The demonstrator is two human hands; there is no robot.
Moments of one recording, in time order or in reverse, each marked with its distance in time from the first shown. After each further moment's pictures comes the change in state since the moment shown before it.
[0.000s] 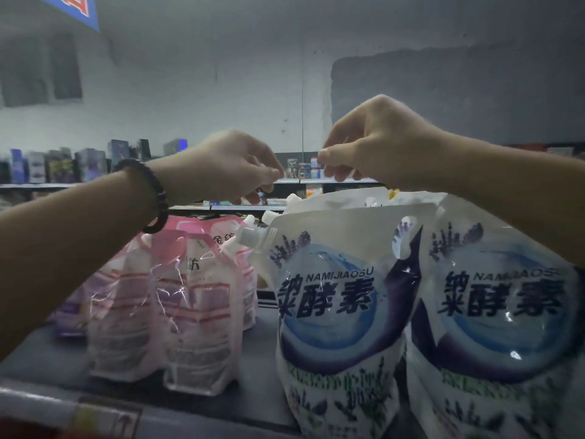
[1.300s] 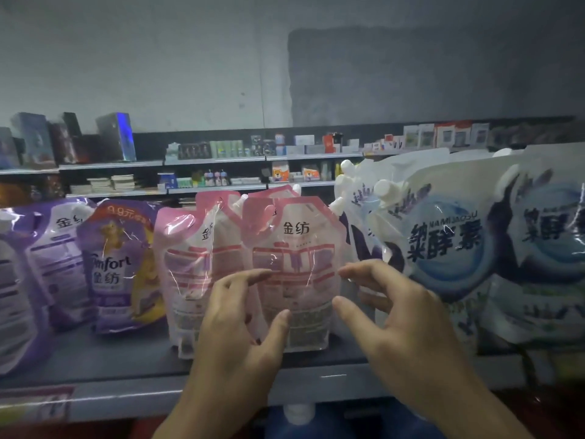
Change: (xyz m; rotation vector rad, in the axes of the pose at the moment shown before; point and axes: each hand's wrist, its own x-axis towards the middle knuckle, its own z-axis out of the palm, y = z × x) left_hand -0.201 -0.224 0.056 -0.370 0.253 0.068; right_hand -0.153 -0.126 0.253 0.173 0.332 0.354
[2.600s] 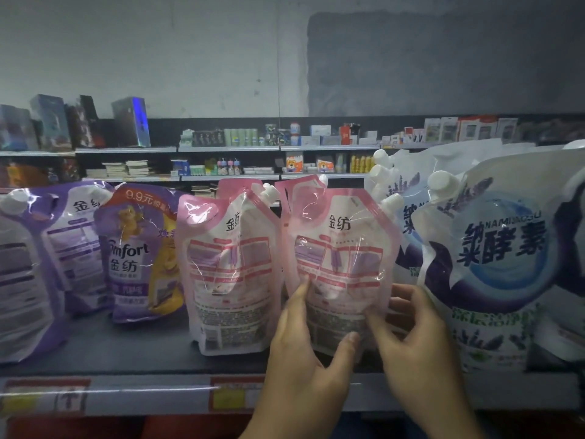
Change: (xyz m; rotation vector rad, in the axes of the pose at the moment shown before) left_hand -0.014 -0.022 0.053 -0.248 -0.141 -0.151; right_hand 0.001 0.047 0.063 0.180 0.182 0.331
